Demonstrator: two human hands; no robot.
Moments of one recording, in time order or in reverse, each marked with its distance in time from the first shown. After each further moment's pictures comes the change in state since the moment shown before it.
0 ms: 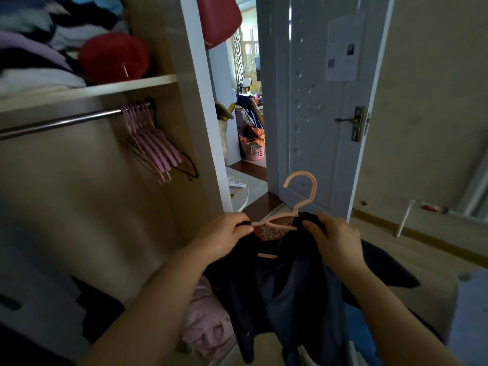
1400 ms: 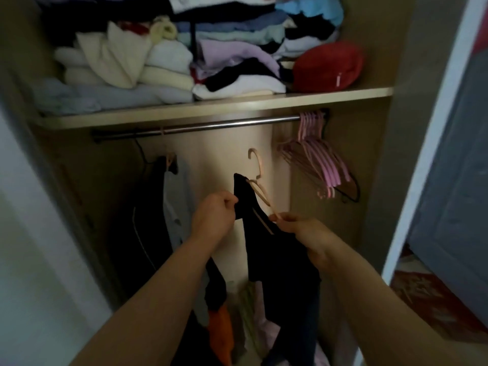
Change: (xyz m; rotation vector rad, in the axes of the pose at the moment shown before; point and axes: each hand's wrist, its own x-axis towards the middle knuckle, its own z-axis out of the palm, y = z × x) left_hand -0.132 -0.203 -0.191 0.058 0.753 -0.622; right_hand 0.026 -0.310 0.184 0.931 -1.058 0.230
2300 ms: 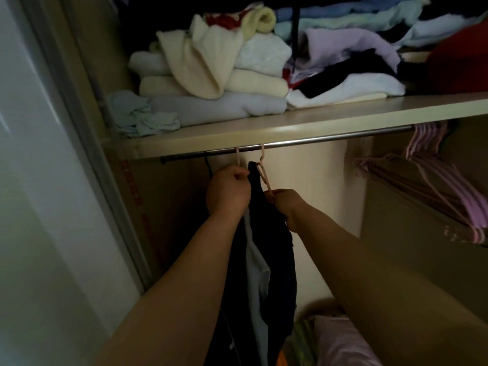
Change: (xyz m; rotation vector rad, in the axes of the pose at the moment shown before) left_hand 0.162 -0.101 -0.092 -0.233 0.294 -0.200; right_hand 0.223 -0.073 0.201 -0.132 0.057 -0.133
